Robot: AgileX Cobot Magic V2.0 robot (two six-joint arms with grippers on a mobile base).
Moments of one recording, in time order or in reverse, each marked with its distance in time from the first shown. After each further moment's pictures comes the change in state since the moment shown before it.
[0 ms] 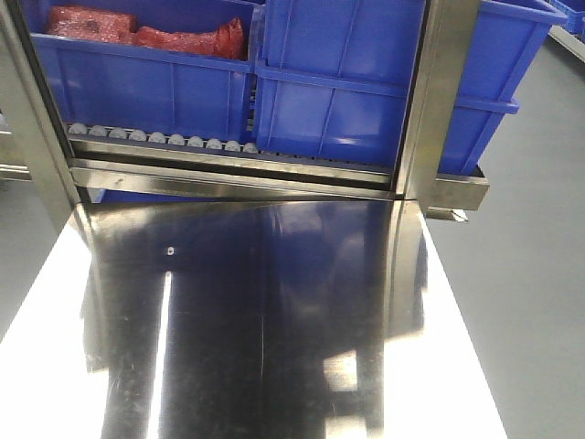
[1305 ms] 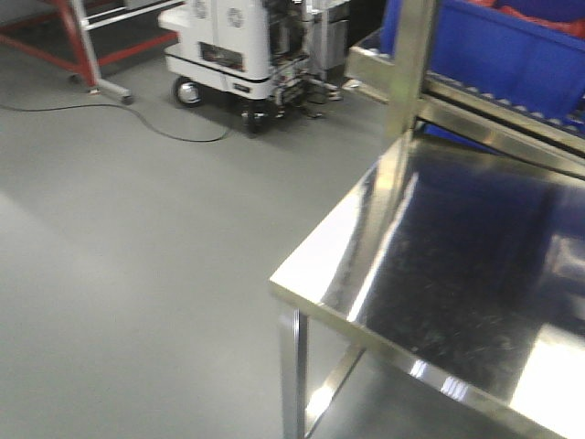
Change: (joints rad) left arm 0.000 0.000 0.000 0.000 0.000 0.000; right arm 0.000 0.000 0.000 0.001 0.000 0.000
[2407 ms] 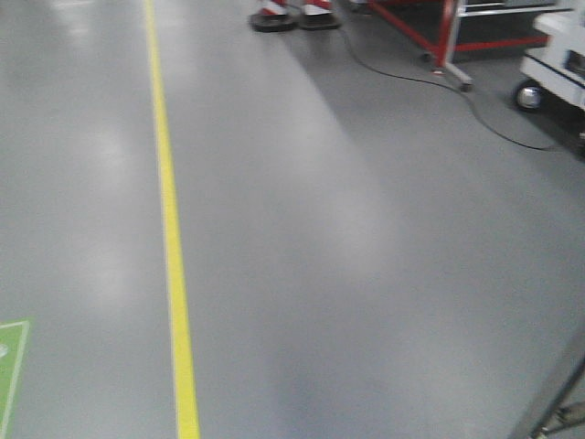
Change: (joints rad) left arm 0.000 0.000 0.000 0.000 0.000 0.000; right arm 0.000 0.000 0.000 0.000 0.000 0.000
